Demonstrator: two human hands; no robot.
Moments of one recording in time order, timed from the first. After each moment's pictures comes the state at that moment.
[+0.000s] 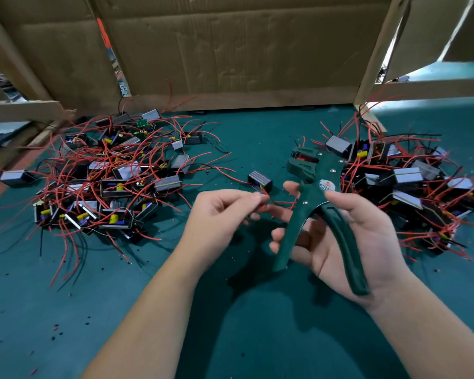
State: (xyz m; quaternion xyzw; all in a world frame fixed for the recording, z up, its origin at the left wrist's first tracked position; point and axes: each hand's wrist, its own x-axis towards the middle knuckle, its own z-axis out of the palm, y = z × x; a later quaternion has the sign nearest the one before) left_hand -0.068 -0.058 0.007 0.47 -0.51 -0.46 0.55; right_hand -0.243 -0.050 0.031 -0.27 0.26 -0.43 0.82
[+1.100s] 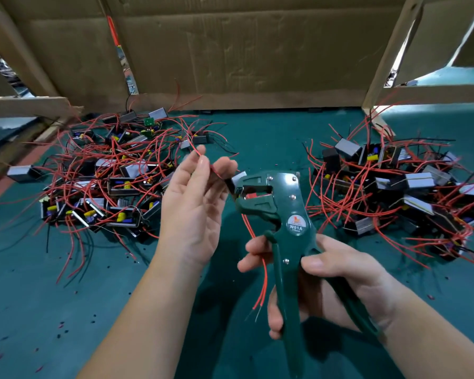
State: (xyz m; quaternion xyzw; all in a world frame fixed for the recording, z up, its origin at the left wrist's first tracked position) left_hand -0.057 -0.058 0.034 0.31 -0.23 -0.52 0.76; right_hand -0.240 -0.034 0.022 -0.41 0.11 -0.21 0.88
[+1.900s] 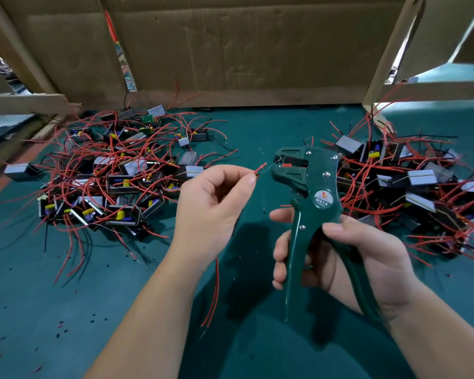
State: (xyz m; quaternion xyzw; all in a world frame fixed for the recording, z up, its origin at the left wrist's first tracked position) left_hand -0.063 -0.050 0.031 0.48 -0.53 -0.33 0.62; right_hand -0.245 -0.039 0.030 -0.38 0.19 -0.34 0.84
